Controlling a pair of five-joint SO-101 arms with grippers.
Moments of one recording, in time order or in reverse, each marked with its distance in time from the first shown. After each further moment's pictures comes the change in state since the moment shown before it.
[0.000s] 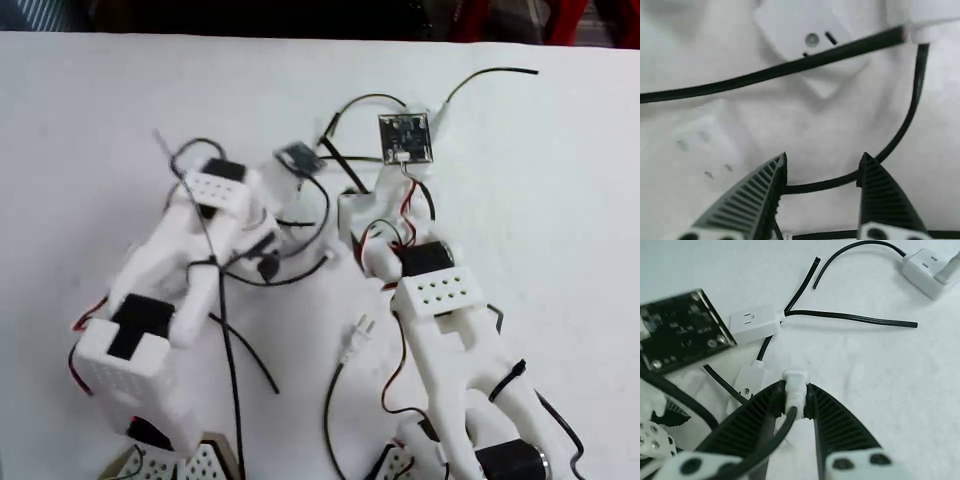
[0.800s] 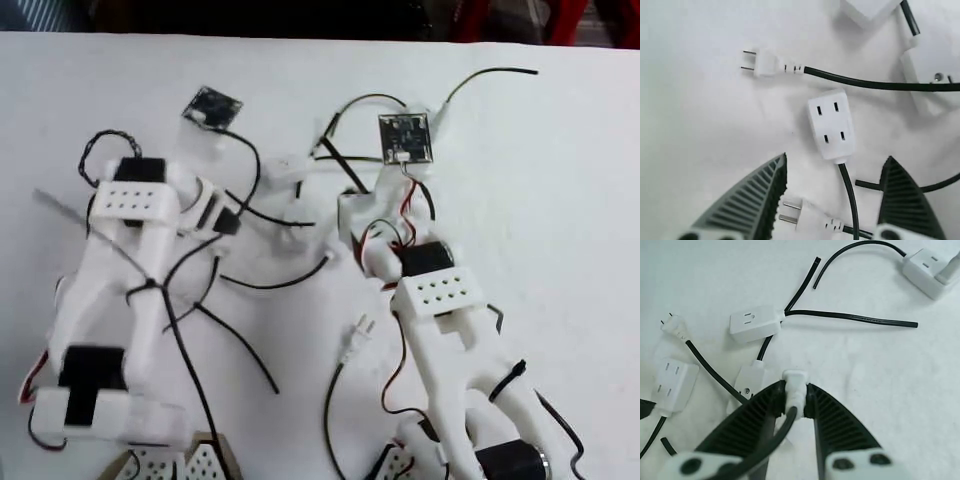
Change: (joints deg) left arm -13.4 -17.5 5.6 -6.2 7.8; right arm 0.0 0.0 0.0 0.0 0.0
